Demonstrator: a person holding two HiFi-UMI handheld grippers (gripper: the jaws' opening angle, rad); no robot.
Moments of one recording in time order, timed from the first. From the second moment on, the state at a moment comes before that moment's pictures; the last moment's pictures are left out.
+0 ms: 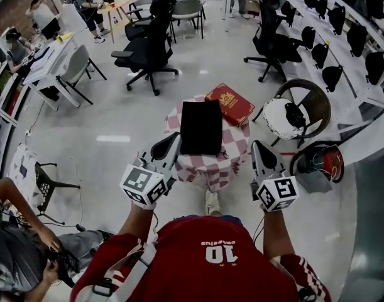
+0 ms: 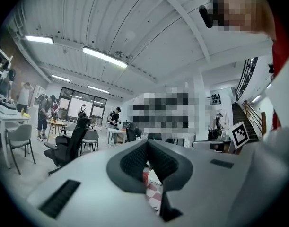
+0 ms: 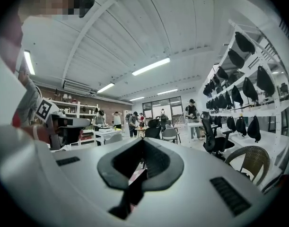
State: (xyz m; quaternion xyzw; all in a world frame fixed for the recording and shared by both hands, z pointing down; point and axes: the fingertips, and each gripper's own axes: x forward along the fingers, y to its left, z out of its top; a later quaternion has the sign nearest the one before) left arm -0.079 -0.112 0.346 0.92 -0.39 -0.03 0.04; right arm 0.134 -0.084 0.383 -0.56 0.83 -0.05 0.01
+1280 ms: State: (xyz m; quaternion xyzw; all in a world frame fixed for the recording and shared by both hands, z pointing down) left arm -0.074 -0.167 0.424 0.91 -0.40 0.03 0.05; right arm 0.124 -0.155 0.635 -0.51 0.82 -0.18 -0.17
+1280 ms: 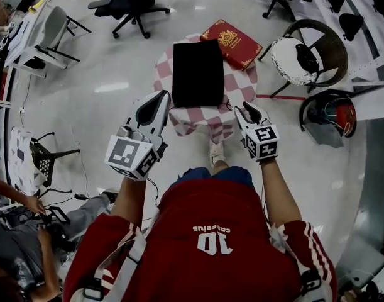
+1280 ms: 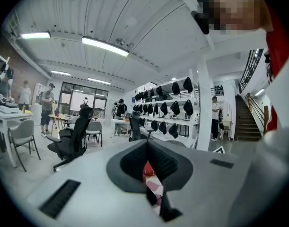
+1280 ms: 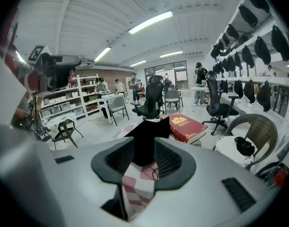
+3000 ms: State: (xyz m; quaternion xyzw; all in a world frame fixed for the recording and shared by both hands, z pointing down) left arm -0.098 -0.213 0.481 0.89 -0.46 0.04 0.07; right arm 0.118 -0.229 0.829 -0.49 0.79 -0.17 -0.33
